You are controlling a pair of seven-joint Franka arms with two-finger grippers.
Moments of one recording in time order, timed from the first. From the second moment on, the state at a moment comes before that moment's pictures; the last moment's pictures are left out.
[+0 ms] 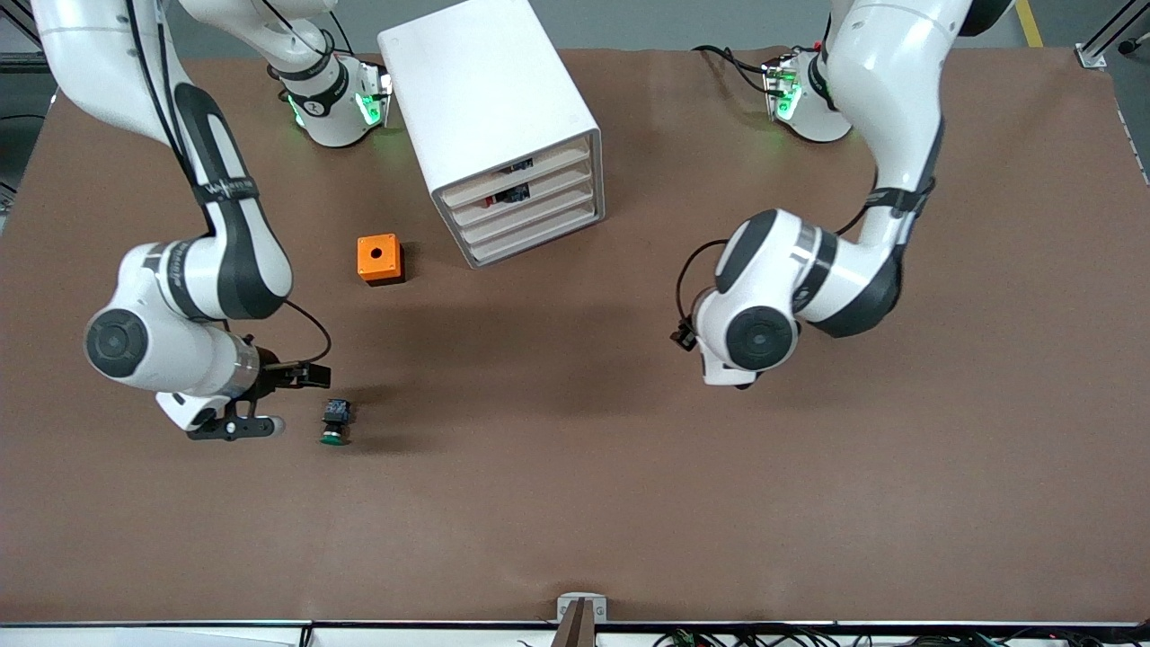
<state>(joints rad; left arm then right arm) -0.47 0.68 -0.08 -1.36 -0.16 1.56 -1.36 0.13 0.52 -0.04 -1.69 0.11 2.09 0.00</state>
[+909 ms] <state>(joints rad) -0.49 0.87 -0.08 -1.34 -0.73 1.55 -1.78 0.13 0.70 -0.04 -1.69 0.19 2.31 0.01</state>
